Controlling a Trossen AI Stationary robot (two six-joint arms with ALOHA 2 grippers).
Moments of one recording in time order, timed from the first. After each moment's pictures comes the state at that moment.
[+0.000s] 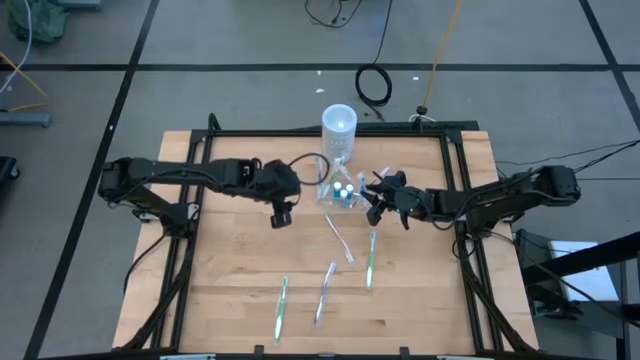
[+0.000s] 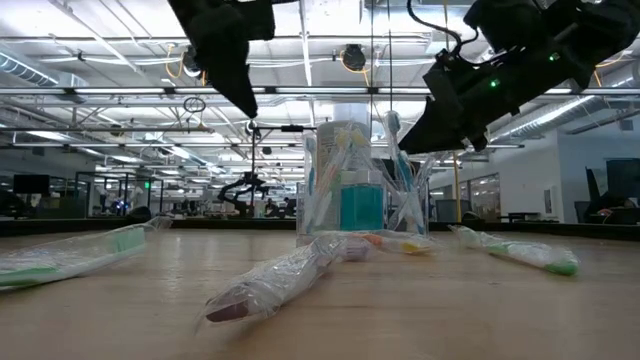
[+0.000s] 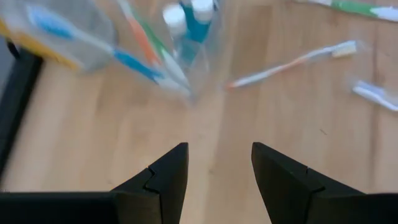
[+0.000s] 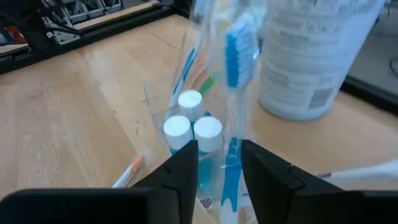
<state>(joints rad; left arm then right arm) 0.07 1.45 1.20 -0.74 -0.13 -0.04 -0.02 1.24 0.46 0.33 0.49 0.37</state>
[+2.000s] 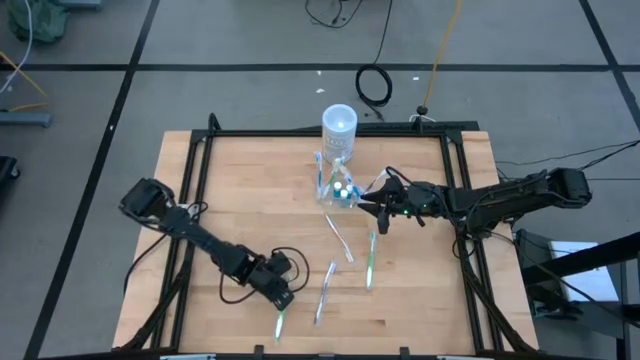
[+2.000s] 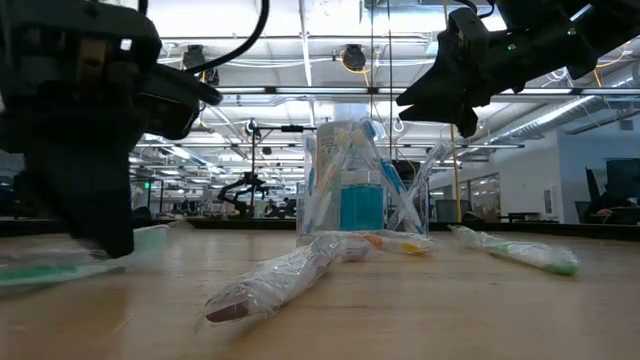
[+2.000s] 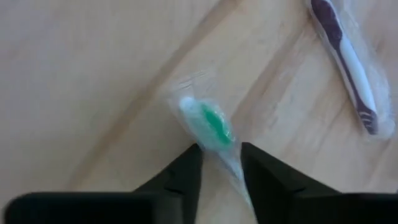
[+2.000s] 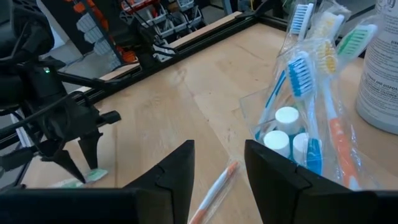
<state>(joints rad) -0.52 1.77 0.88 -0.20 -0.12 -1.22 -0.02 1.11 0.46 0.36 0.18 0.43</state>
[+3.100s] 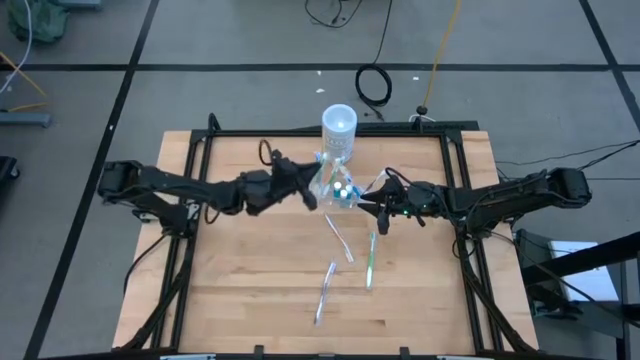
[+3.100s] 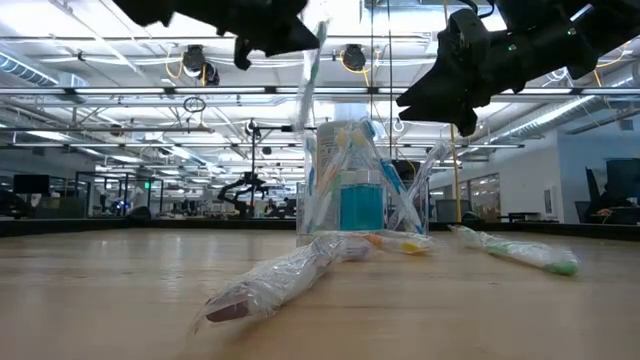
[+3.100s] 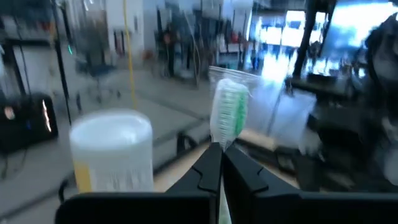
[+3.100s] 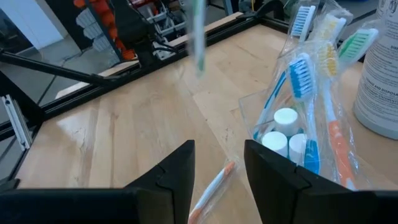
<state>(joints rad) 0.00 1.46 0.87 0.59 -0.59 -0.09 -0.02 1.11 0.46 0.36 0.18 0.40</state>
